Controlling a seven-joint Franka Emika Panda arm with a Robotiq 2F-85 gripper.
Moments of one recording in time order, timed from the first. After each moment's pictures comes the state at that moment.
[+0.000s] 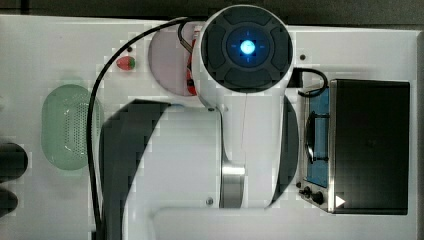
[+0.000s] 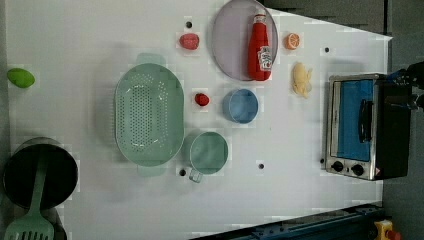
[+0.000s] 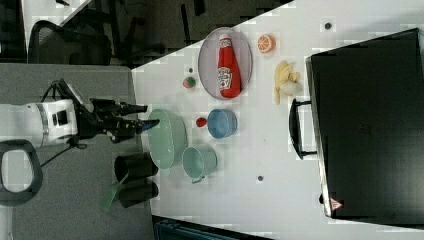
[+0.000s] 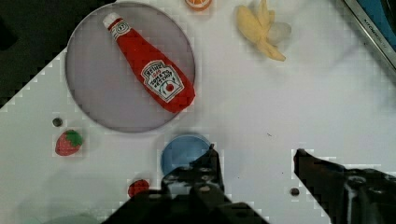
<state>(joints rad) -0.03 -0.03 0.02 -1.79 0.01 0.21 -0.06</state>
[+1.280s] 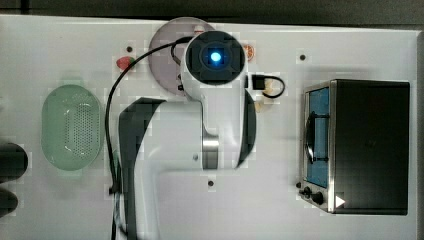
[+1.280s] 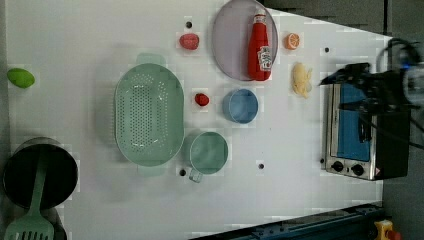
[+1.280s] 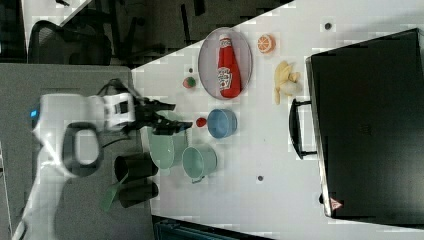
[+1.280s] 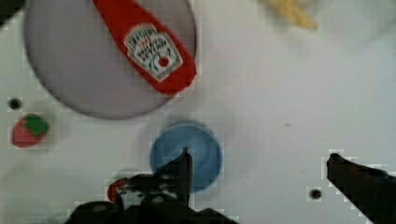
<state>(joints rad) -0.10 0.12 0.14 -1.95 0.02 0.44 -0.05</state>
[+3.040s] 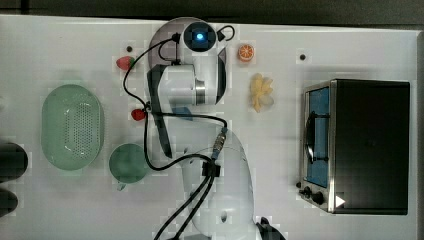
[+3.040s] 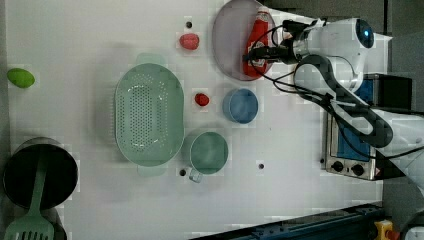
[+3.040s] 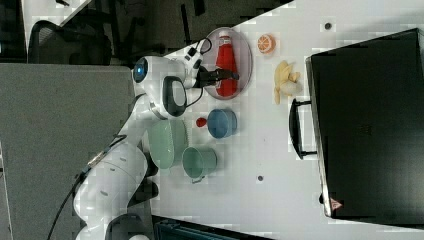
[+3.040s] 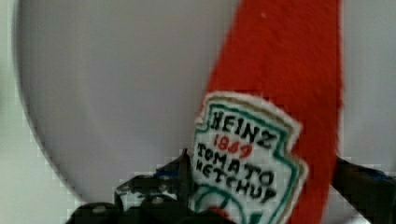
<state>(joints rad) -0.05 0.84 0.16 -1.58 -0.07 0.83 -0.70</state>
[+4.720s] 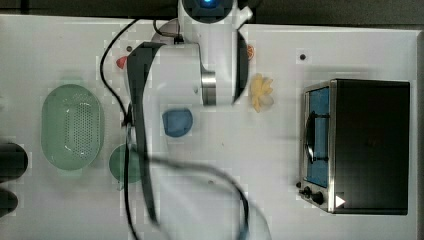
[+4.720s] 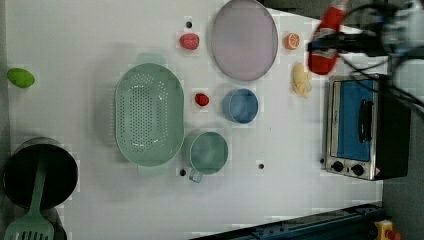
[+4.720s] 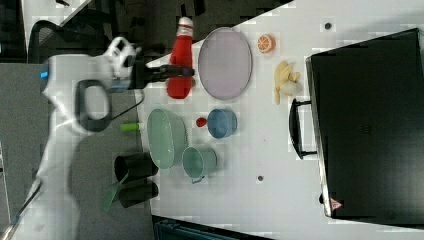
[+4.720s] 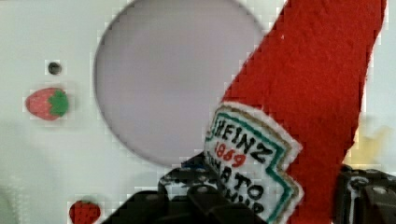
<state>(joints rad) -0.08 0.38 0.14 -1.63 -0.05 0.50 -0.68</state>
